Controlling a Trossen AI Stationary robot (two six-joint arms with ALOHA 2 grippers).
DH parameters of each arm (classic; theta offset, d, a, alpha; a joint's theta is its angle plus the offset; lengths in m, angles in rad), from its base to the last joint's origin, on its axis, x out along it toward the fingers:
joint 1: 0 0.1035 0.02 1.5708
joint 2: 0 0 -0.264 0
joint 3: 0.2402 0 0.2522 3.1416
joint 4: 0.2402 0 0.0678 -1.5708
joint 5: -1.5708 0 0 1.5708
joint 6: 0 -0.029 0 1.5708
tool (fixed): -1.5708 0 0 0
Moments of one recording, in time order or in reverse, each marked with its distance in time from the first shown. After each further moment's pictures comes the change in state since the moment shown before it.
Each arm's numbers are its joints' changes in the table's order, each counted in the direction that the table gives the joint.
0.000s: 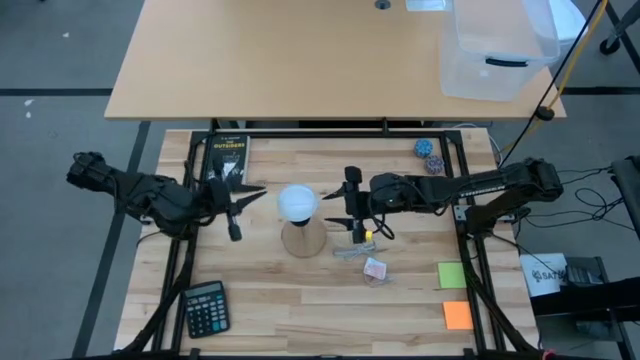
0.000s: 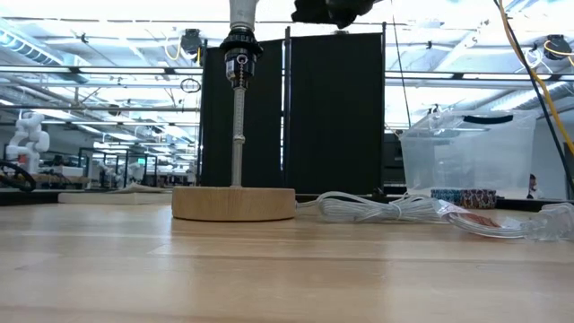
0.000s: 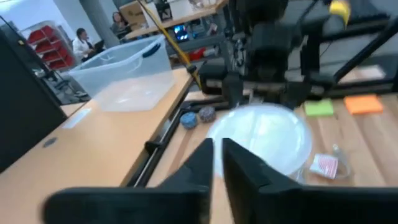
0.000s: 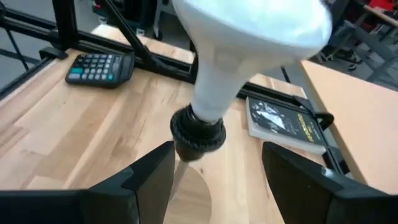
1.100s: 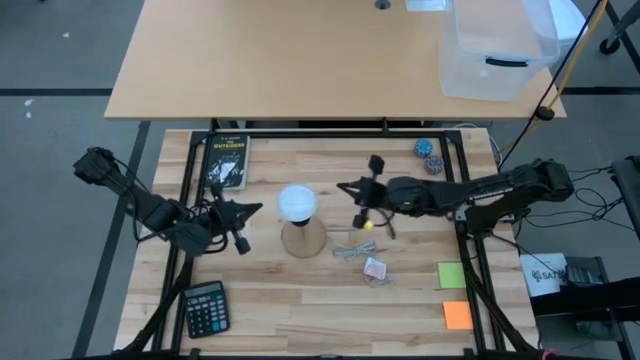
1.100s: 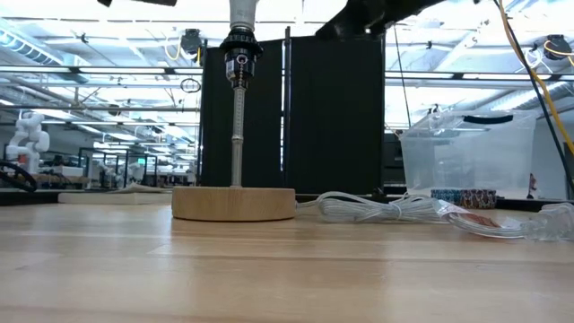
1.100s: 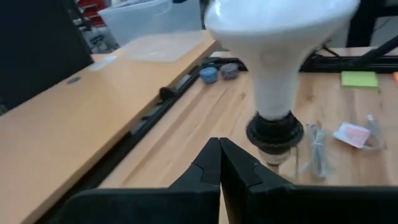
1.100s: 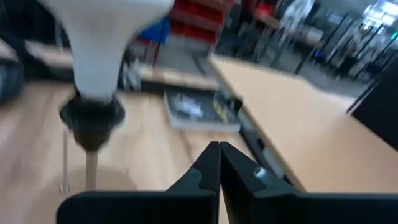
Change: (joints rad) left arm -0.162 0.031 -0.338 -0.074 -0.291 0.379; right arm 0.004 0.133 -0.242 -0.273 0.358 -0.047
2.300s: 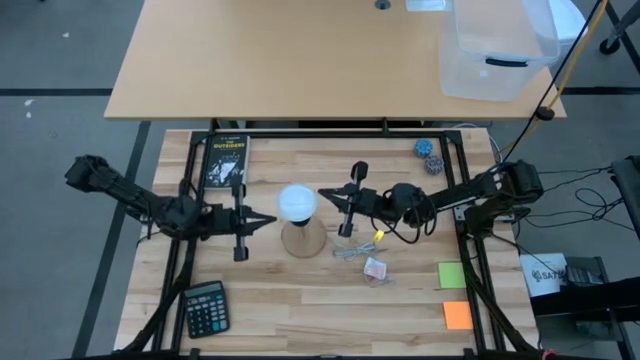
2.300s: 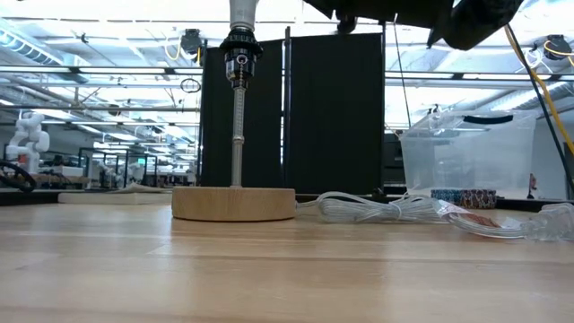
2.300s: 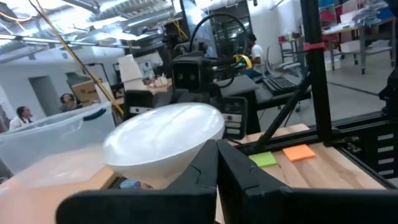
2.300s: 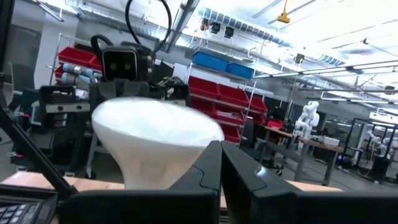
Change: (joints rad) left arm 0.198 0.056 -0.258 -0.853 0.623 -0.578; right arm -0.011 -0.298 -0.063 -0.893 -0.215 0.096
